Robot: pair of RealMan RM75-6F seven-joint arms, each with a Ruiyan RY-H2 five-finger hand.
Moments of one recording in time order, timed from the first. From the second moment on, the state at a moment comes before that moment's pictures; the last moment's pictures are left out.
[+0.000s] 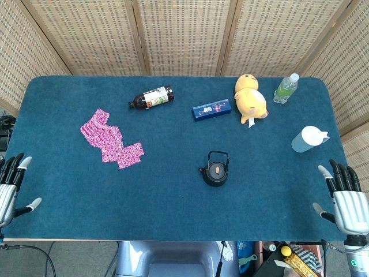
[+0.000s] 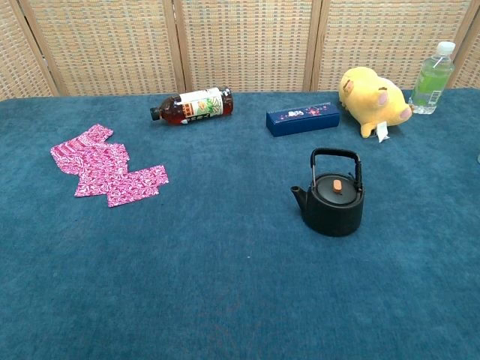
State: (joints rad) left arm -0.08 -1.11 -0.04 -1.63 1.53 1.53 0.11; right arm 0.06 -1.14 0.08 -1.60 -1.52 1.55 -0.12
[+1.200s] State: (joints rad) left arm -0.12 -1.16 -0.07 -1.56 1.47 1.47 0.10; right arm 0.66 -1.27 0.20 -1.60 -1.46 0.80 -0.31
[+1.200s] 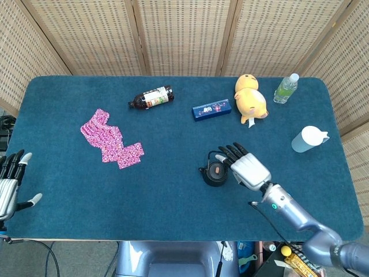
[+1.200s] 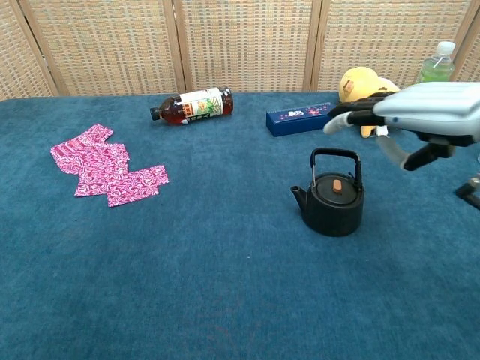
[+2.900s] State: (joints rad) left arm -0.12 -1.16 -0.06 -1.57 1.47 1.46 0.12; right arm 0.80 -1.26 0.09 -1.63 -1.08 0.93 -0.47
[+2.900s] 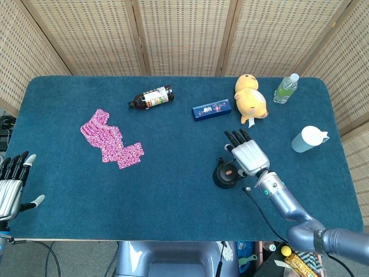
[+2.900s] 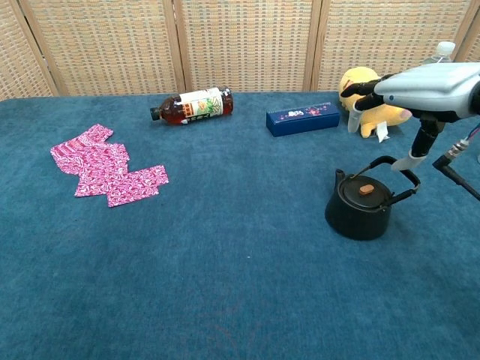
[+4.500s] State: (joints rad) left arm -0.12 -1.17 -0.05 -1.57 1.47 1.46 0.12; right arm 0.77 -1.39 0.09 -1.48 -1.11 0.82 -0.29
